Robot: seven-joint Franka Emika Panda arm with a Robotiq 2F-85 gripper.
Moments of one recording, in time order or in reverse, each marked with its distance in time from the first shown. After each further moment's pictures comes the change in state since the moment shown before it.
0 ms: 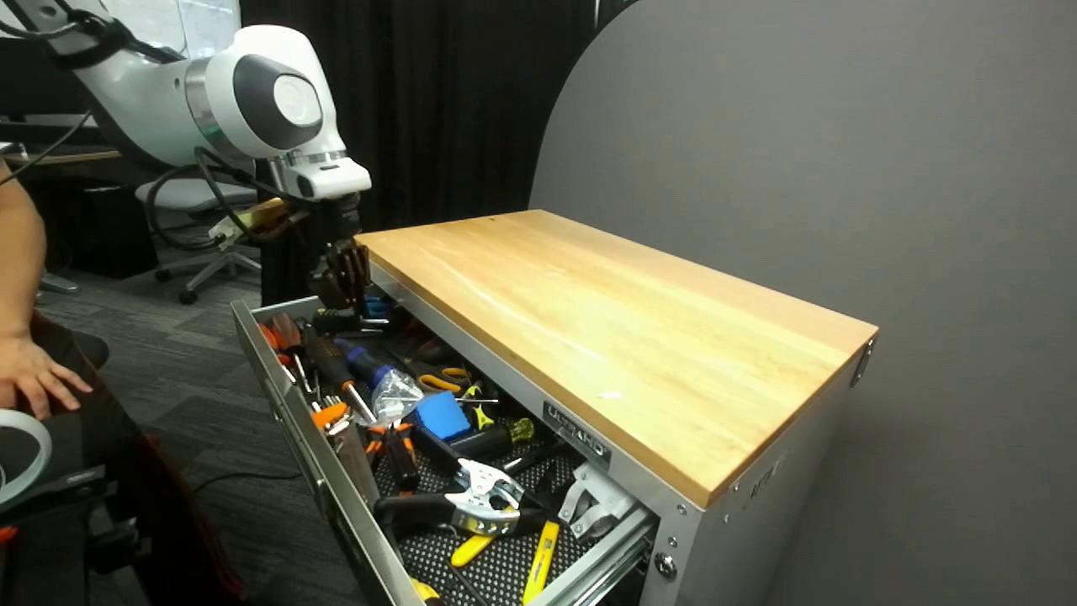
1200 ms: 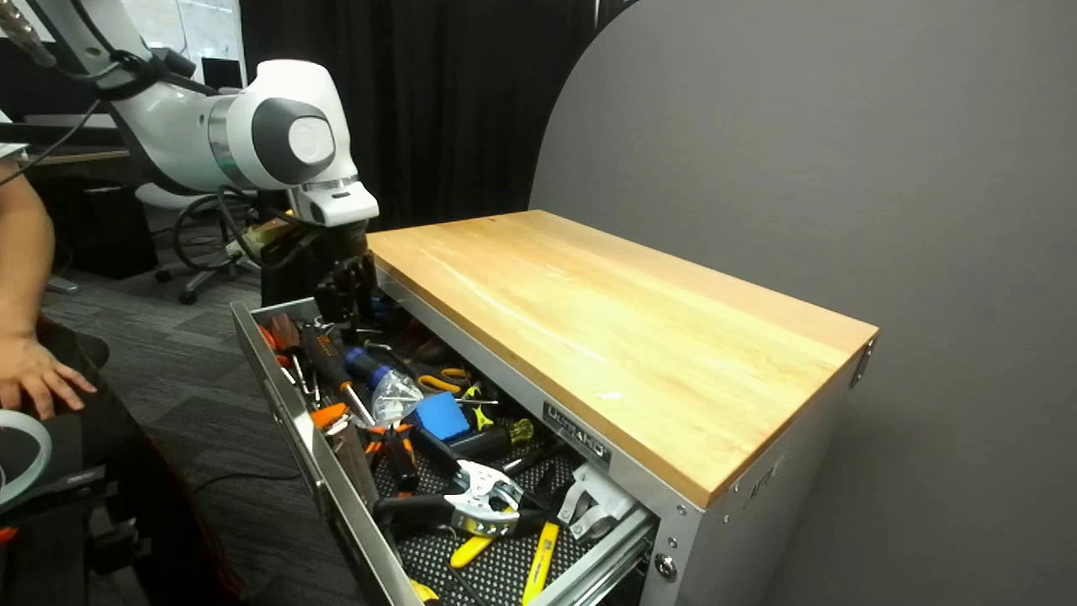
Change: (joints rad) arm -0.005 0.114 0.022 0.069 0.116 0.089 -0.033
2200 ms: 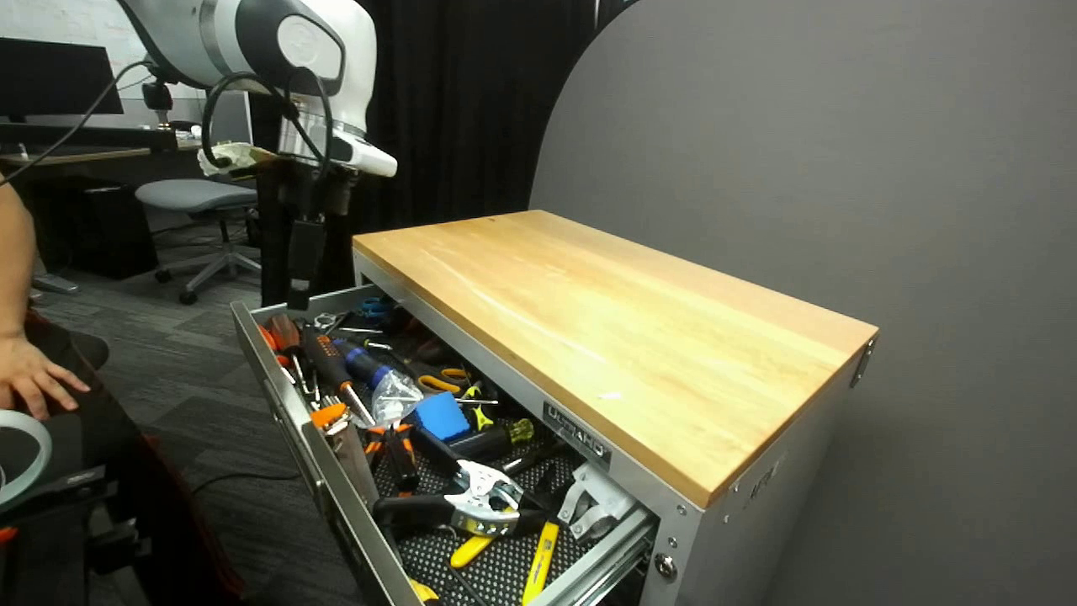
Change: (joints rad) arm -0.134 -0.177 0.108 0.044 0.280 -0.592 -0.715
